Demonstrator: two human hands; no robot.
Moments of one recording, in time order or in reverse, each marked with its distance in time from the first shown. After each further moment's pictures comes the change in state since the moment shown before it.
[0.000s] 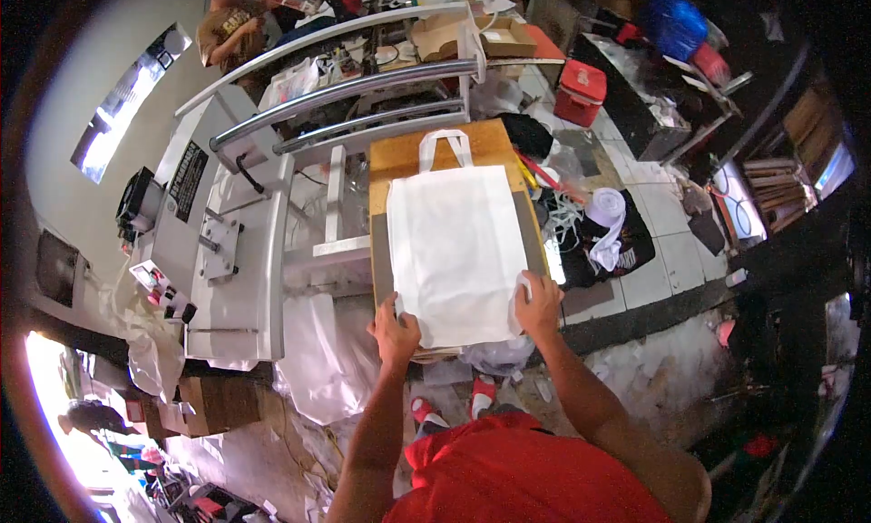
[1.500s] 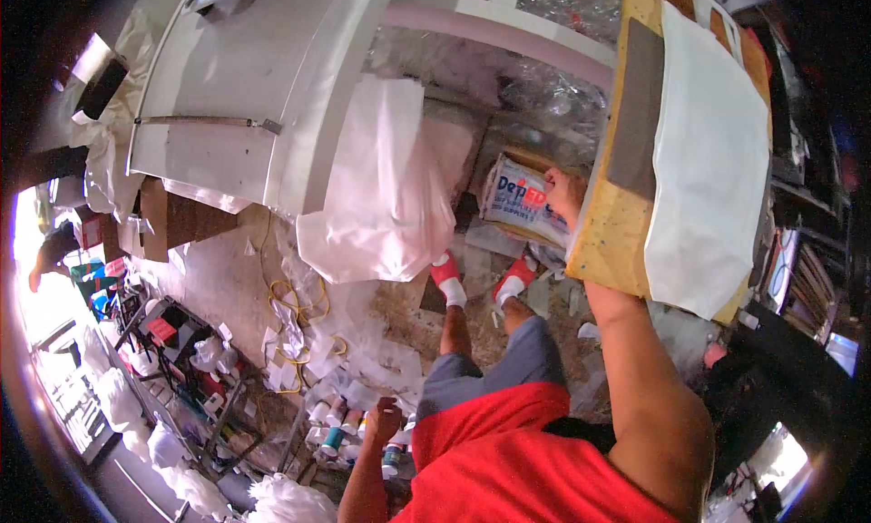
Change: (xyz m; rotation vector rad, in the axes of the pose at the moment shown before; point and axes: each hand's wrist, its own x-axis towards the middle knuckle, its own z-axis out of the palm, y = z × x) left_hand -0.473 -0.285 -0.179 -0.056 -0.729 -0.926; right_hand -0.124 -0.044 0.389 0.064 -0.819 -0.081
